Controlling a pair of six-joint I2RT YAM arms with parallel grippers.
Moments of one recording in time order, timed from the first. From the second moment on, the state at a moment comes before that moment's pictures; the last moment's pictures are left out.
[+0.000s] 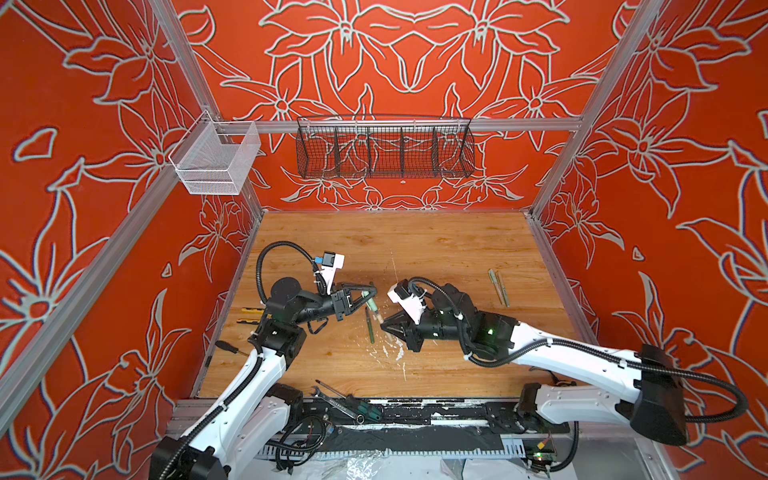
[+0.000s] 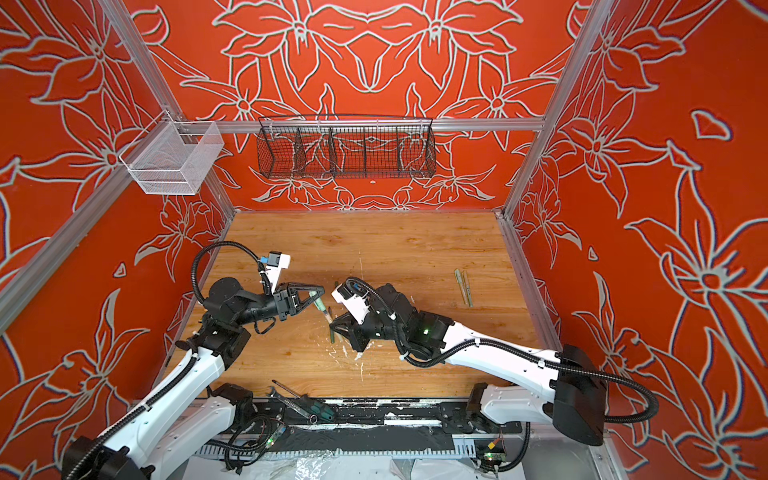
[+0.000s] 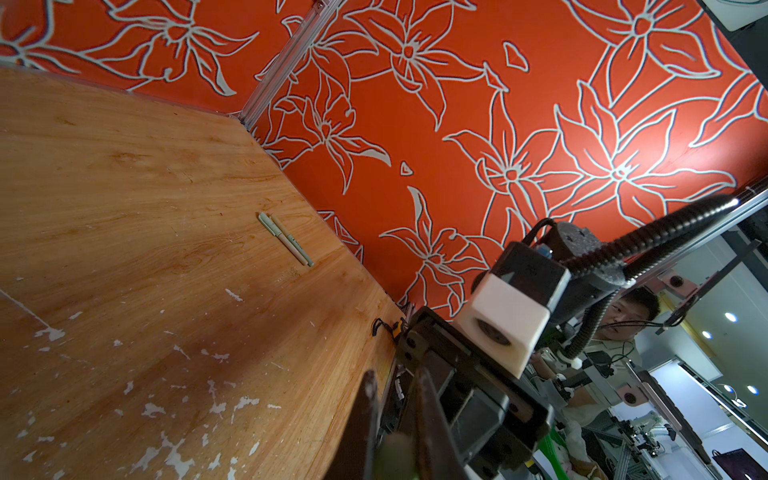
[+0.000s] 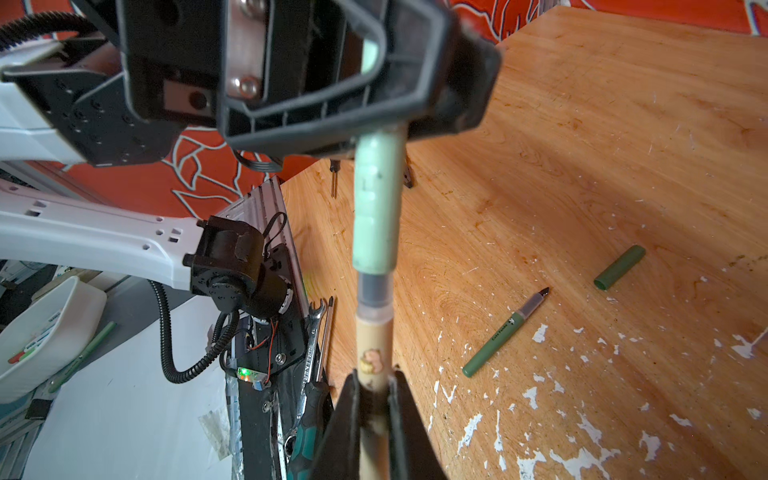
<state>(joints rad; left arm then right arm) -0.24 0.85 0.51 0.35 0.97 -0.77 1.03 1.20 0.86 -0.07 -0.24 0.29</state>
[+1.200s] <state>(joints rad) -0.31 0.80 0.52 0.24 0.94 -0.70 1.03 1.21 0.89 -0.04 -0.24 0.32</state>
